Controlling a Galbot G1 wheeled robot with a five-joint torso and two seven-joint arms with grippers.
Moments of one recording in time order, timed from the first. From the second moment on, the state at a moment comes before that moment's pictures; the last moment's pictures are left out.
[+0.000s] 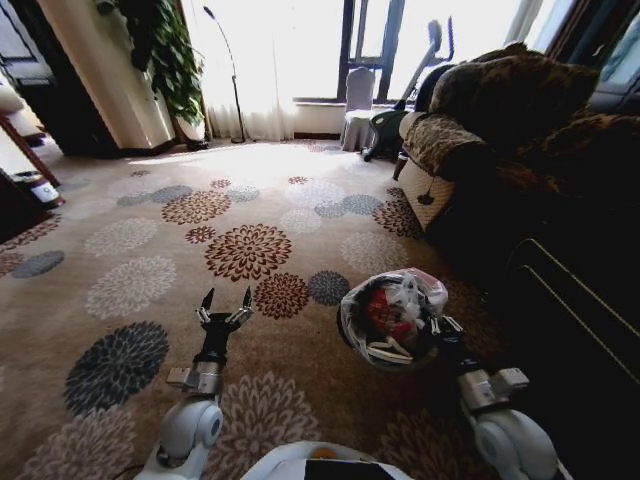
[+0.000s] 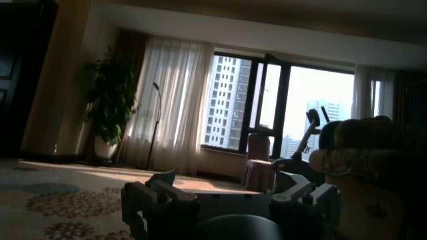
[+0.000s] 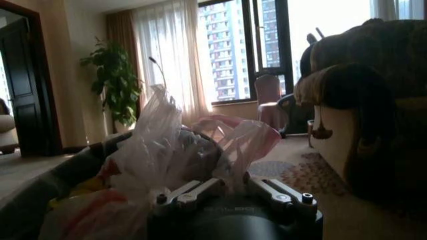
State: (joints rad) left arm 1.62 -1.33 -0.58 -2.13 -0.36 -0.26 -0.05; right arm -1.70 1.11 0.66 2.21 0.56 0.05 -0.02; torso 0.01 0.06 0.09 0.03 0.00
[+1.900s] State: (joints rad) left arm 1.59 -1.36 -0.54 -2.05 -0.36 -0.28 -0.04; right arm -1.87 1.05 1.06 1.95 0.74 -0.07 -0.02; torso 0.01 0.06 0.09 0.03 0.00
